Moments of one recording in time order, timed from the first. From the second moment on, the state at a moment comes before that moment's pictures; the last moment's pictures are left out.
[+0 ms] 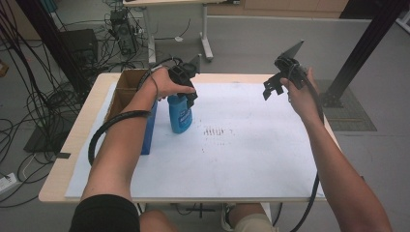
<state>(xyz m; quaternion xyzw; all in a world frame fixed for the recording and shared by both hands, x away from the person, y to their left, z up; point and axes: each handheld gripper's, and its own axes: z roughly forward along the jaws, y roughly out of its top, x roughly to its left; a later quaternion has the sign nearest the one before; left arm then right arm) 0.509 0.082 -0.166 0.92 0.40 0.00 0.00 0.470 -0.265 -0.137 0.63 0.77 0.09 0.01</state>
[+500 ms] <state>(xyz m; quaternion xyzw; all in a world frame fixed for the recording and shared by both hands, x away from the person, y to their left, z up) 0.508 0.082 -0.167 0.92 0.40 0.00 0.01 0.471 -0.265 -0.138 0.62 0.78 0.09 0.01</state>
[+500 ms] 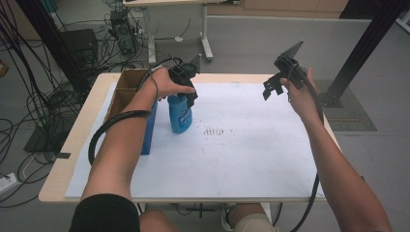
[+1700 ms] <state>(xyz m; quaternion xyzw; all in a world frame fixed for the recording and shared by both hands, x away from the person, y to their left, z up) 0.509 0.084 -0.168 0.92 0.40 0.00 0.00 0.473 -0.266 -0.143 0.63 0.77 0.09 0.01</state>
